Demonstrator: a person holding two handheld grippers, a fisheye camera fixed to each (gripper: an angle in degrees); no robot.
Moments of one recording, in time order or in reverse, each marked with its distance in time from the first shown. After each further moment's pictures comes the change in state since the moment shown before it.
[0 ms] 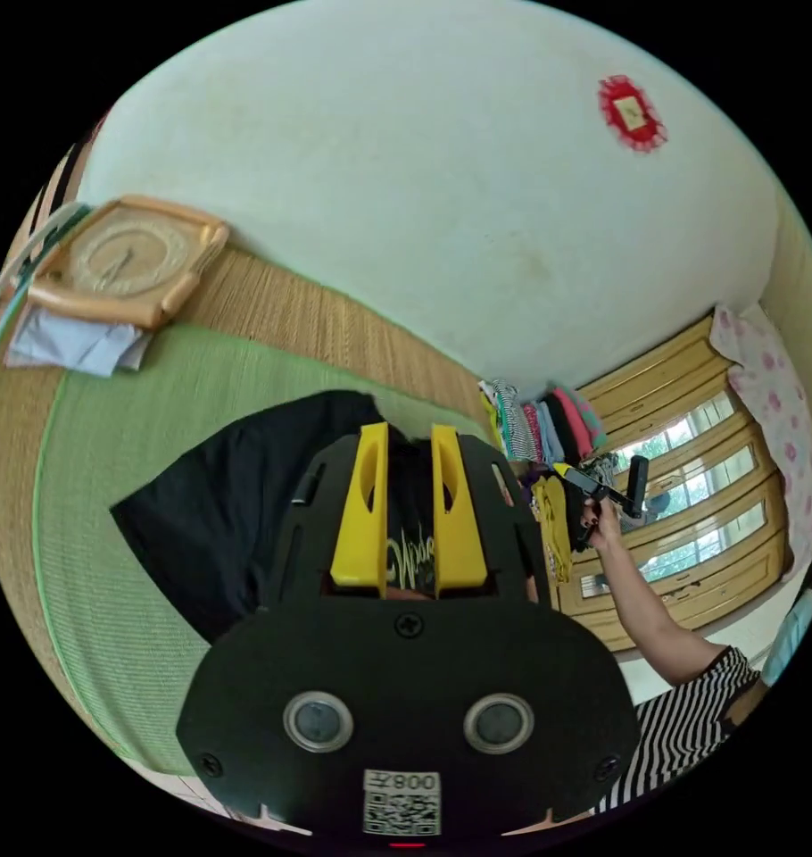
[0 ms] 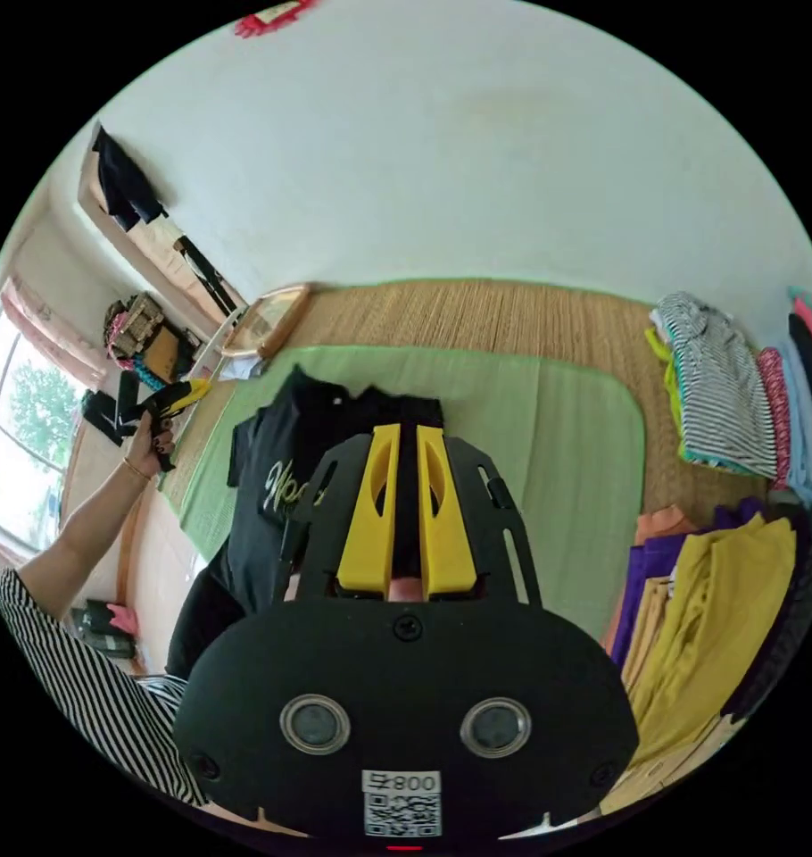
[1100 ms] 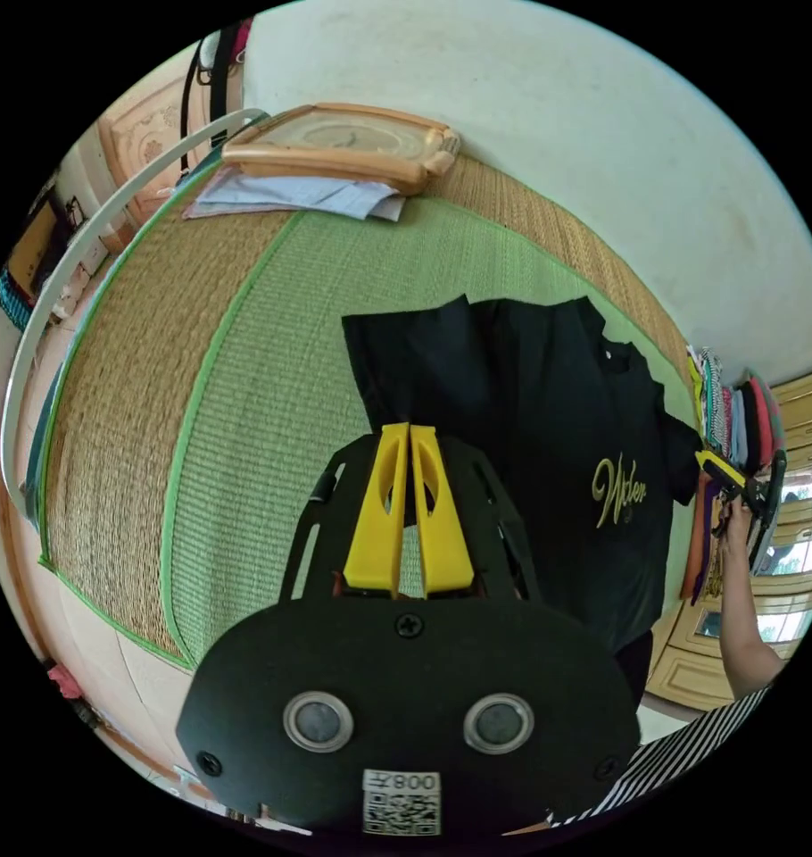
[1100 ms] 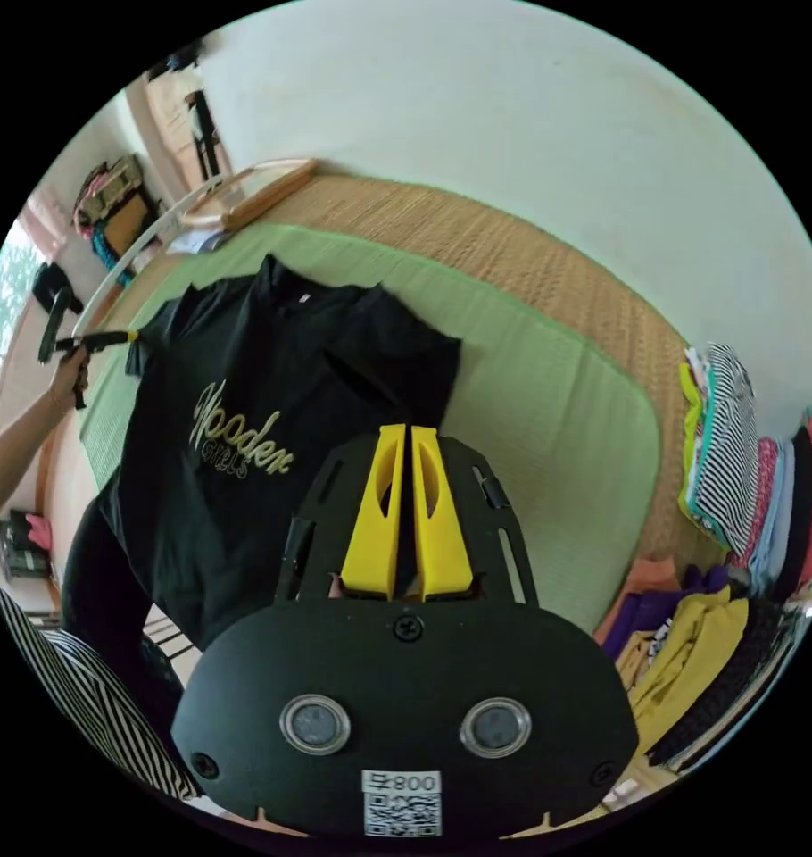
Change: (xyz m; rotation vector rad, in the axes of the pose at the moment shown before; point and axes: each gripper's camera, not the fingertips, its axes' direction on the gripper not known) left arm -0.067 -0.103 0.002 -0.171 -0.587 -0.189; right arm -0.132 -0.068 0.246 -0.199 0.231 -0.250
